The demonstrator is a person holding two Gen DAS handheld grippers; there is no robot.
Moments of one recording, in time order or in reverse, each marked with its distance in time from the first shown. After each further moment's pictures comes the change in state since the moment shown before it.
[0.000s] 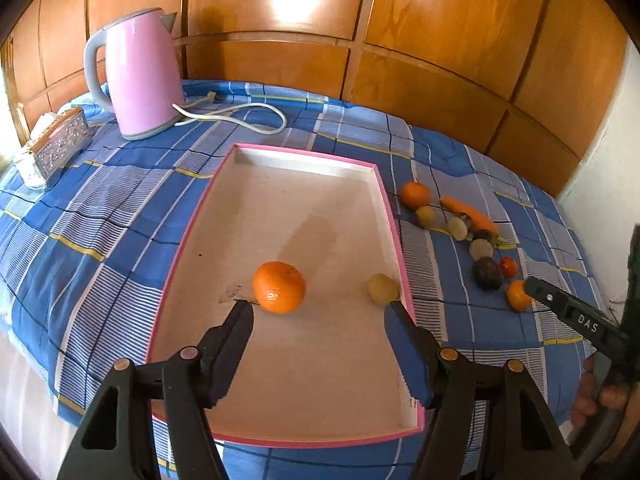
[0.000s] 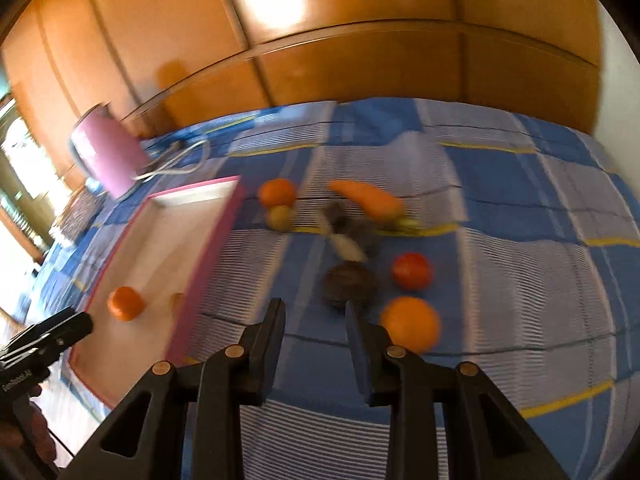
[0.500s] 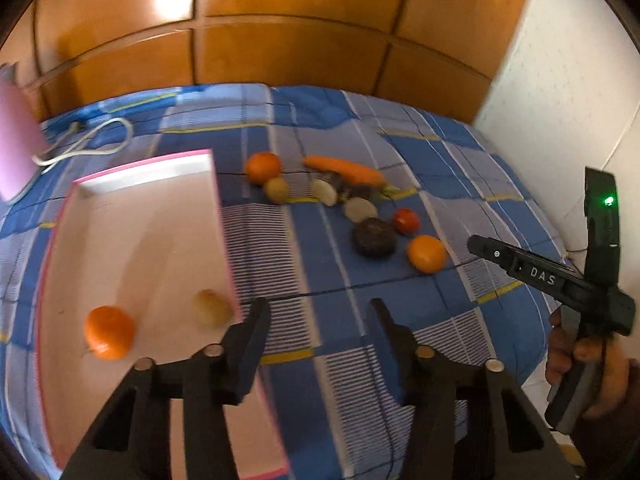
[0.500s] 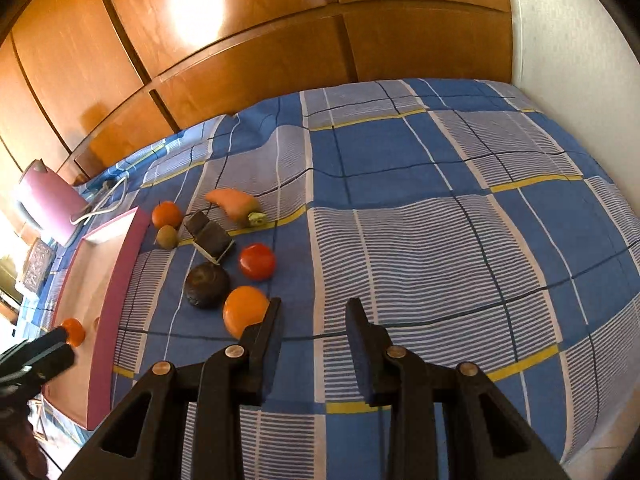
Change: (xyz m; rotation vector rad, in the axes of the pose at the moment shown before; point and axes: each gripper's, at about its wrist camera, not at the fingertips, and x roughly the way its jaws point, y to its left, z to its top) left arm 0.039 -0.106 0.009 0.289 0.127 -0.249; right arm -0.011 -0.076 -0.010 0.162 -0.010 -0.096
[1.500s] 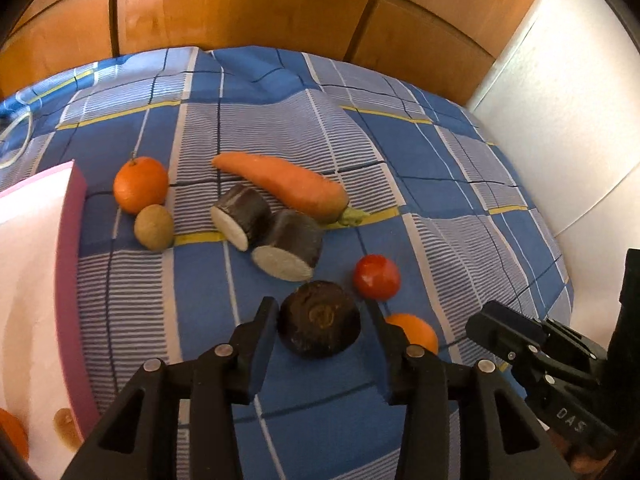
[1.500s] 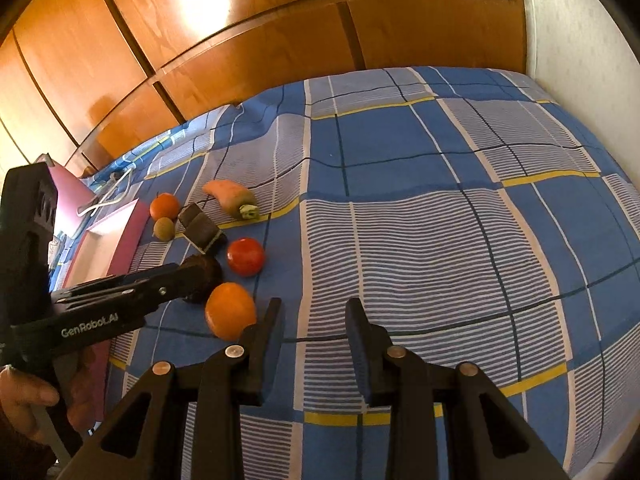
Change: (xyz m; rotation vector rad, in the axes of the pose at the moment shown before) left arm 0.109 -0.039 0.063 -0.029 0.107 -0.109; right arm 0.014 -0.020 0.004 -0.008 0.037 0.045
